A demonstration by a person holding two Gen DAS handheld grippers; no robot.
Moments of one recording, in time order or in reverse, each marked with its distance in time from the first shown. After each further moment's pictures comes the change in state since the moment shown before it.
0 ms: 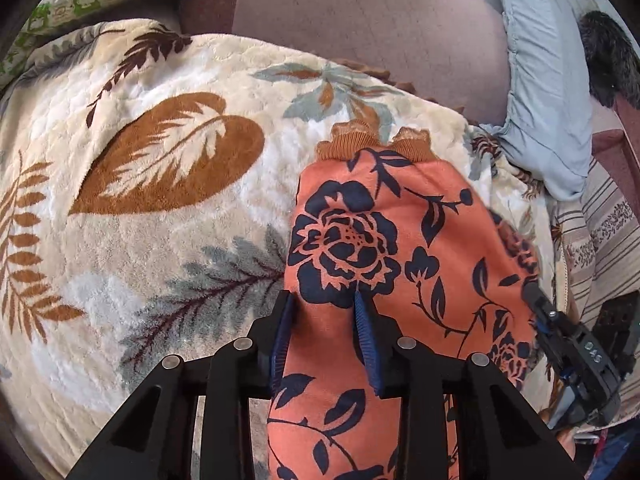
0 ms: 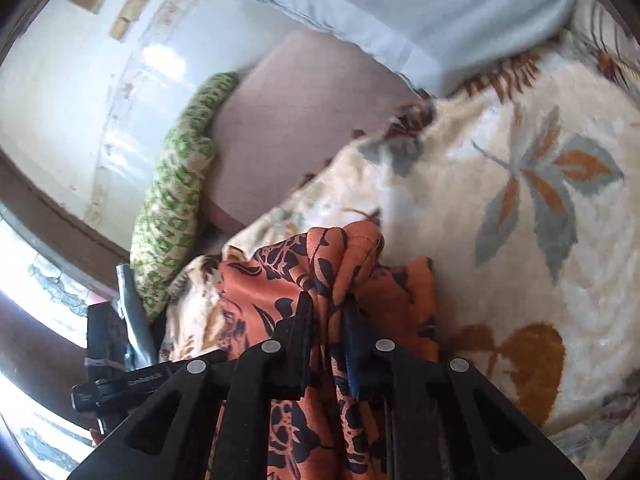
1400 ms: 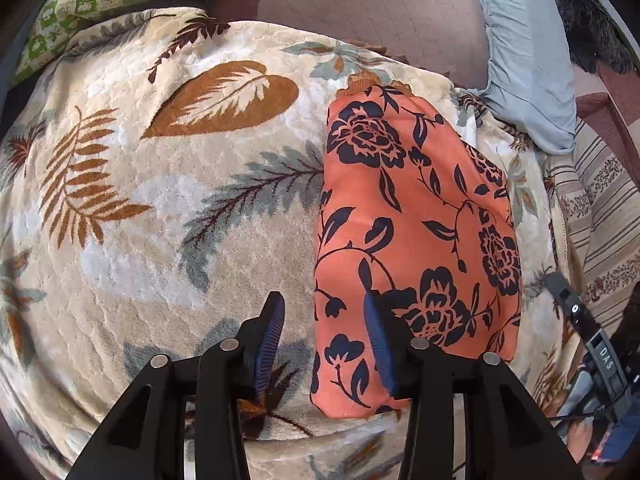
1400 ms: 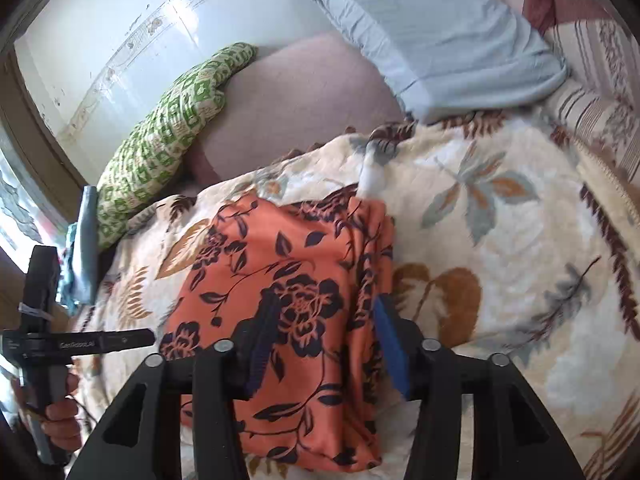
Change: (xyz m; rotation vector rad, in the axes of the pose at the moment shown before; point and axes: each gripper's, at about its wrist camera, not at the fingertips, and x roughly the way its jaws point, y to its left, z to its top) left arm -0.089 0.020 -0.078 0.047 0.049 -0.002; right arm -0.090 0.051 -0.074 -0.248 -0.051 -0.092
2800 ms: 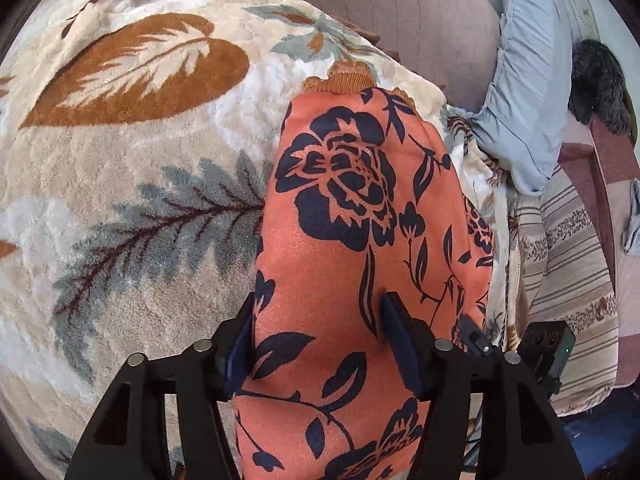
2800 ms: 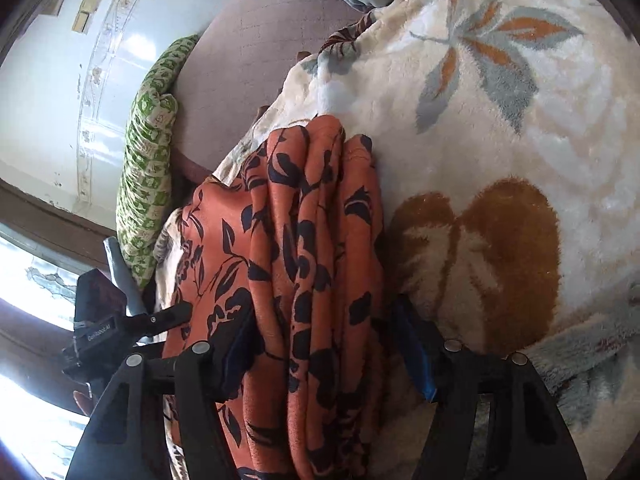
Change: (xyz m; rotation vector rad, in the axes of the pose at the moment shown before) left arm 0.096 0.013 0.061 -0.139 0.051 -0.229; right arm 0.091 -0.069 0.001 0.259 0.134 0.156
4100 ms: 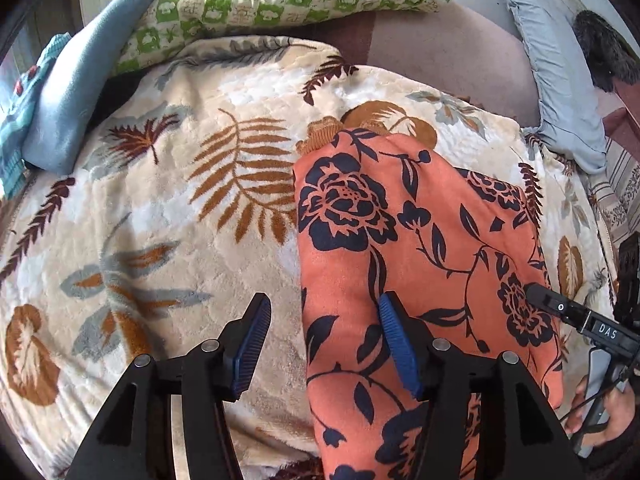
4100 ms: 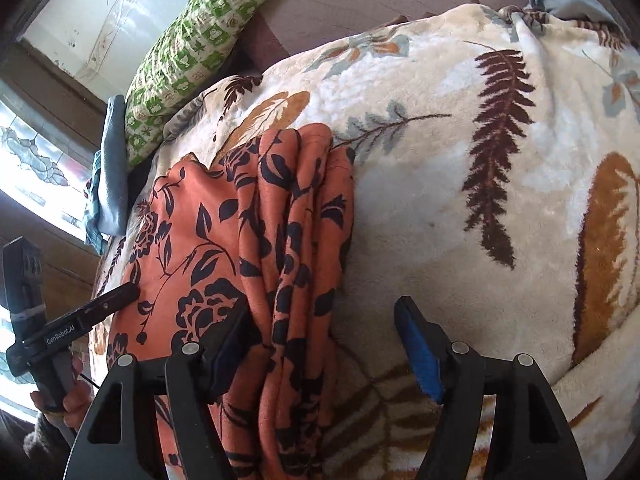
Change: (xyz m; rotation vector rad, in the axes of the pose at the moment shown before) left arm -0.145 0.107 -0.110 0.207 -0.302 0.418; right arm 0.056 0.145 -0.093 -0.292 0.133 -0.124
